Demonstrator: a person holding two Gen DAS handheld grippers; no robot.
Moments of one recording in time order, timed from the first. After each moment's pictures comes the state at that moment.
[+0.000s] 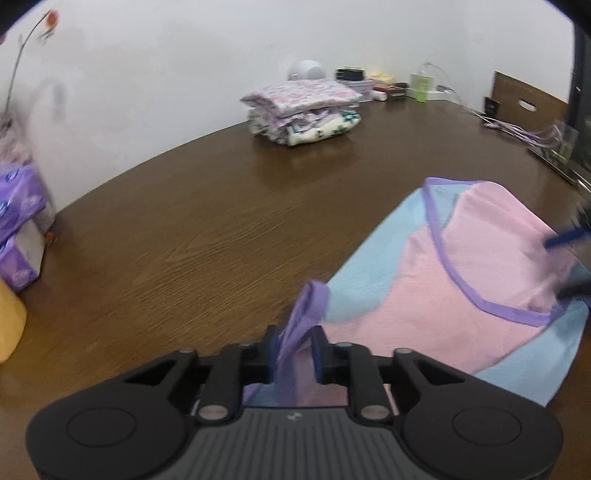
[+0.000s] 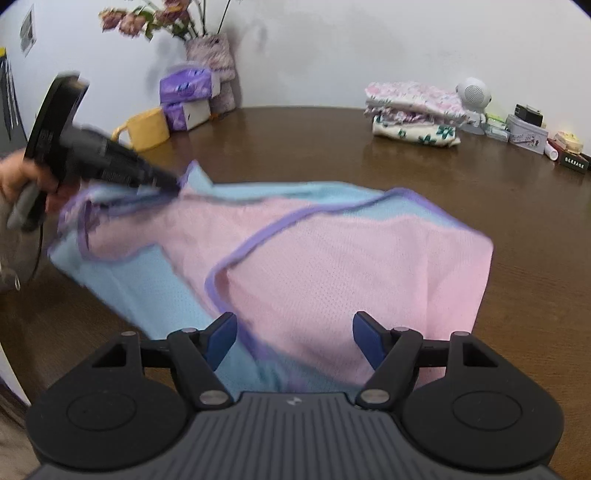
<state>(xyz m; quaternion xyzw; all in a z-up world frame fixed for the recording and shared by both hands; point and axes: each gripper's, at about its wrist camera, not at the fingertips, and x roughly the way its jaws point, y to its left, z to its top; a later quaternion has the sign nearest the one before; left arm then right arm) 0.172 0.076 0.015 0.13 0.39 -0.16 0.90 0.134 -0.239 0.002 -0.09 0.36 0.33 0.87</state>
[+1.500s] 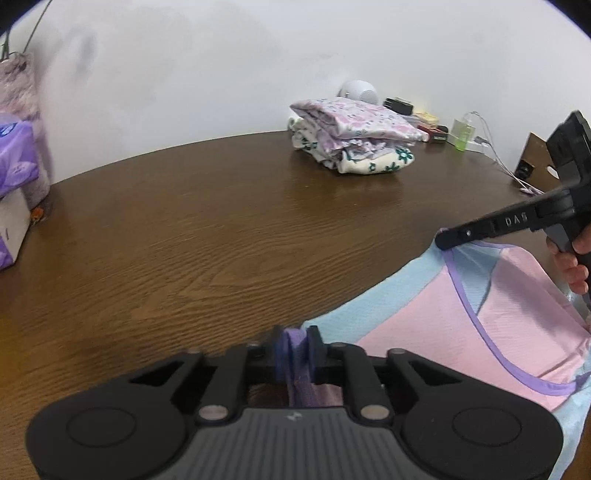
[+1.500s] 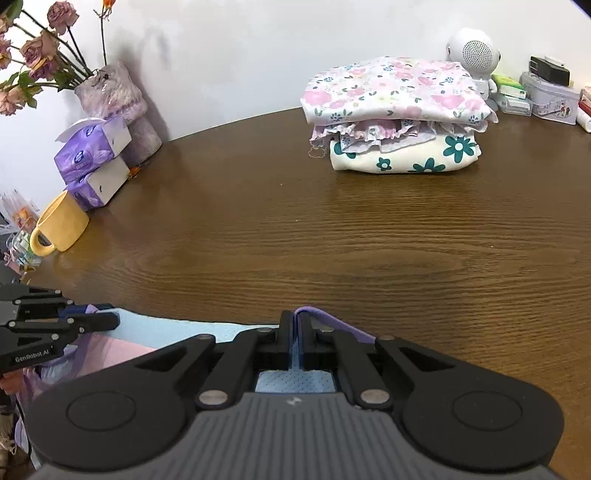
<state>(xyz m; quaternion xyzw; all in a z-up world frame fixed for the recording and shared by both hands) 0.250 0.116 -0.003 0.01 0.38 -0.13 0.91 0.366 -0.167 -0.007 0.01 0.44 0.30 0.85</state>
